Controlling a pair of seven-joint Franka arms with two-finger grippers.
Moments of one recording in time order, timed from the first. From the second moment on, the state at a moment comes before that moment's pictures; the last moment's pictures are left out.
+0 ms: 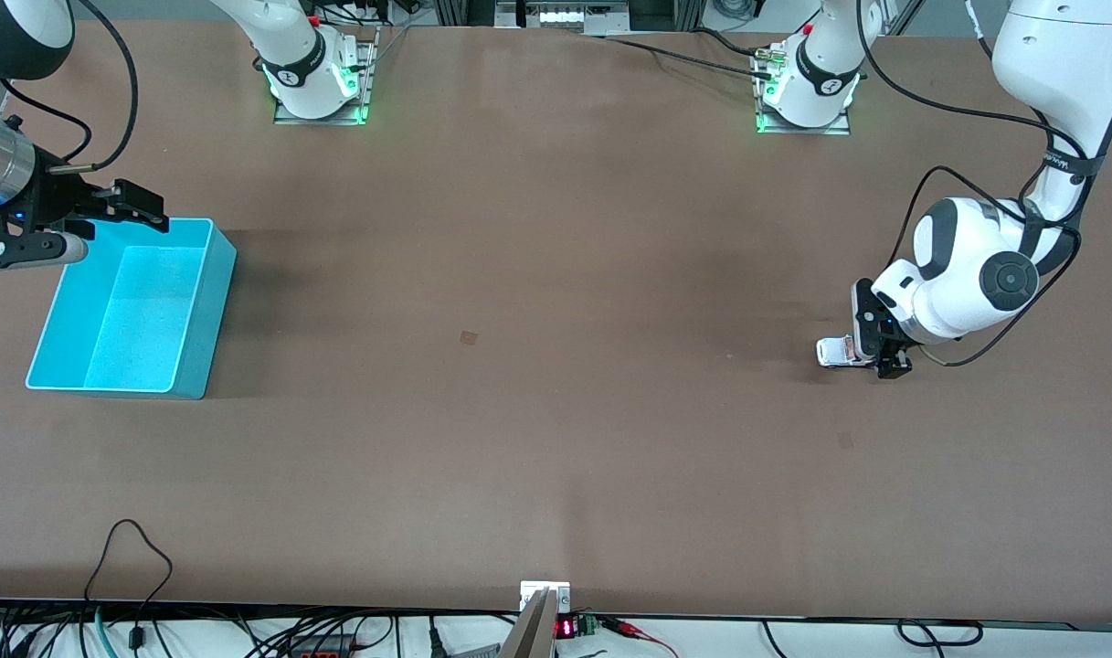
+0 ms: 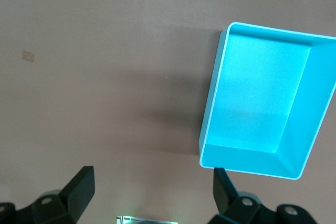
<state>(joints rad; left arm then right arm) 0.26 0.42 -0.20 -2.11 0.14 2.44 1.53 0.06 0.02 -0.06 -1.70 0.00 1.59 -0.11</state>
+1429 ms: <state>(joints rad) 0.27 0.46 -0.20 -2.12 0.20 2.53 1.54 0.06 0.03 -0.06 -1.70 0.00 1.59 -0.11</state>
